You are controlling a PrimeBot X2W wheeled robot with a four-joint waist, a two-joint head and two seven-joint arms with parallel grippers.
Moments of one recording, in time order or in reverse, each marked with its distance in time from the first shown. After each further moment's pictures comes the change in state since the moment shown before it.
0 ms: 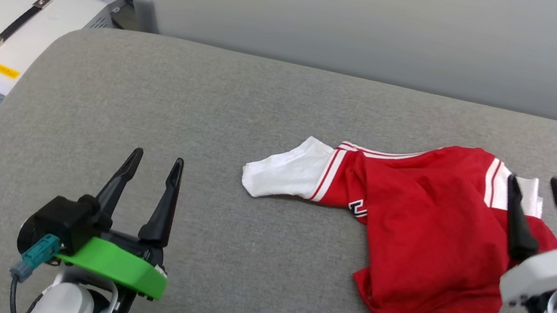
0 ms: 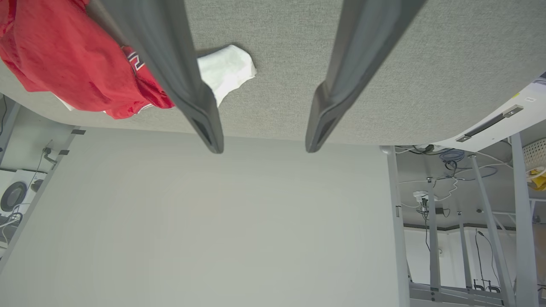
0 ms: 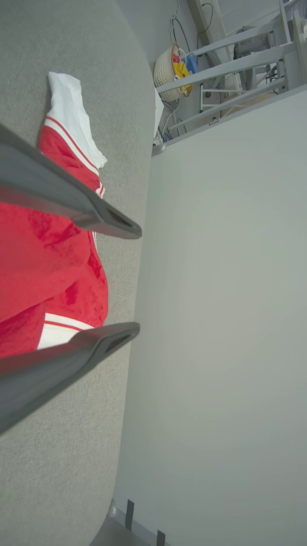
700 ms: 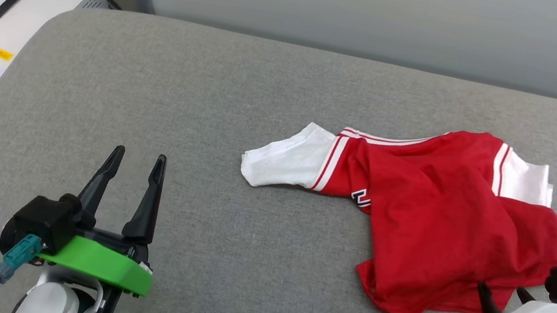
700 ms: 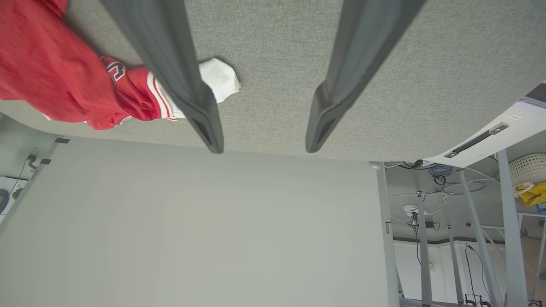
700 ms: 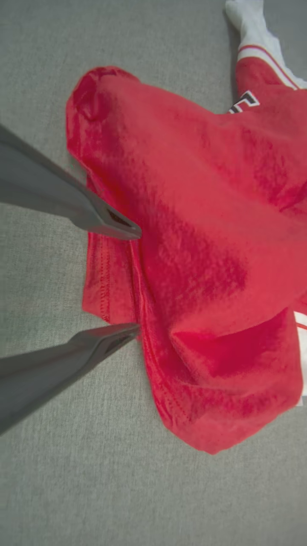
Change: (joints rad) left arm 0.017 0.013 0.040 -0.015 -0.003 0.000 0.000; right arm 0.229 0.084 -0.076 -0.124 -0.063 0.000 0.472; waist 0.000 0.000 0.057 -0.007
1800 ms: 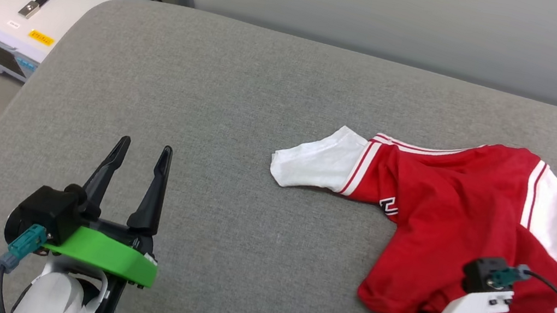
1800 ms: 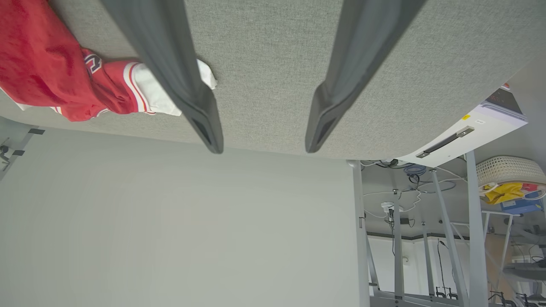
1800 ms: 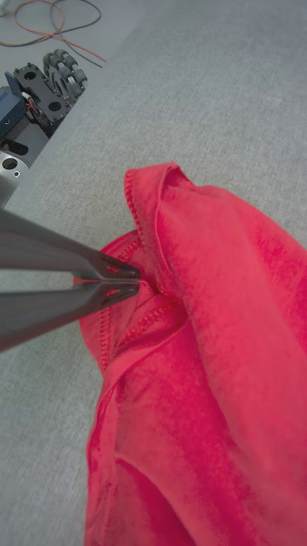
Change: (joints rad) left arm -0.037 0.004 -0.016 0.015 -0.005 0.000 0.000; right arm -0.014 0.008 0.190 -0.037 0.086 -0.001 0.334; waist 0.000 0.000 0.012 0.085
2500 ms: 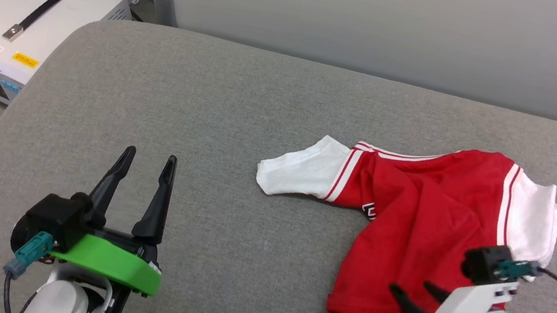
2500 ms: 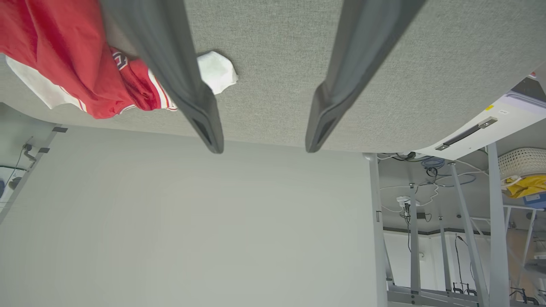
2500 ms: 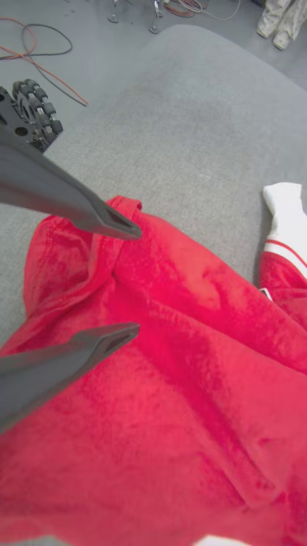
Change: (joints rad) left arm 0.016 -0.009 -0.010 0.008 0.000 0.000 0.000; right arm -0.019 -0.034 0.094 -0.017 0.131 0.000 -0.124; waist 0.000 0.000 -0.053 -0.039
